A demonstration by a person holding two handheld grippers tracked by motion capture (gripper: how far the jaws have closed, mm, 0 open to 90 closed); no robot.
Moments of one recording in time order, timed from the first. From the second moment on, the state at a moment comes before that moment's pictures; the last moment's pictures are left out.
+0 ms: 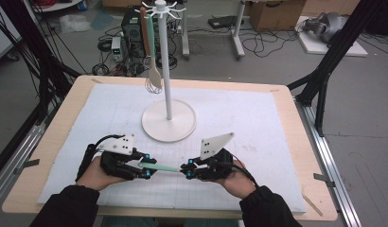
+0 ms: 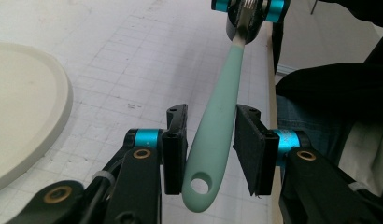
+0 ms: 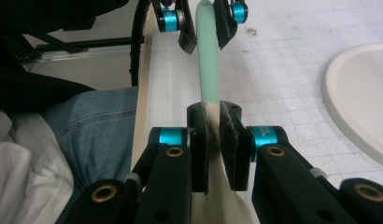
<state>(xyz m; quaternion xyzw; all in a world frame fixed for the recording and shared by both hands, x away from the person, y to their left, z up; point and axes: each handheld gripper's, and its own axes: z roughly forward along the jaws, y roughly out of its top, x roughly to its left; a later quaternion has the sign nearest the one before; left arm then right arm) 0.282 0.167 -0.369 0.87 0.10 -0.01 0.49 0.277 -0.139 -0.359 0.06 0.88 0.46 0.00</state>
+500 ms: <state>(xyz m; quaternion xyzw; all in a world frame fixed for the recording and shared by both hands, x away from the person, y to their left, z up) 0.280 0.166 -0.368 0.87 0.07 -0.02 0.48 0.281 -0.141 -0.362 0.04 0.89 0.46 -0.01</state>
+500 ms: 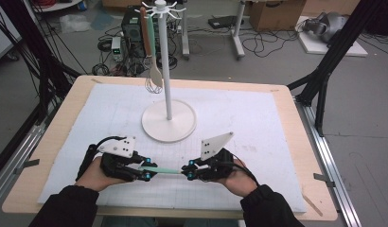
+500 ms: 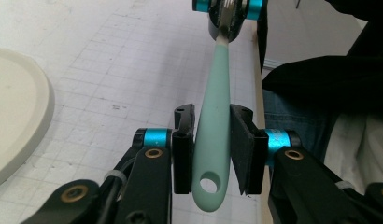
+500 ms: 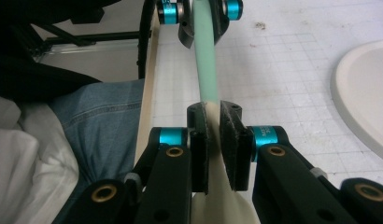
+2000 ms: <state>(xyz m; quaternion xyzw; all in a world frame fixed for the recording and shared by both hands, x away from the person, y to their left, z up) 0.273 0.166 -0.366 0.87 0.05 -0.02 0.48 0.301 -0.111 -0.368 0.01 0.91 0.39 -0.11</state>
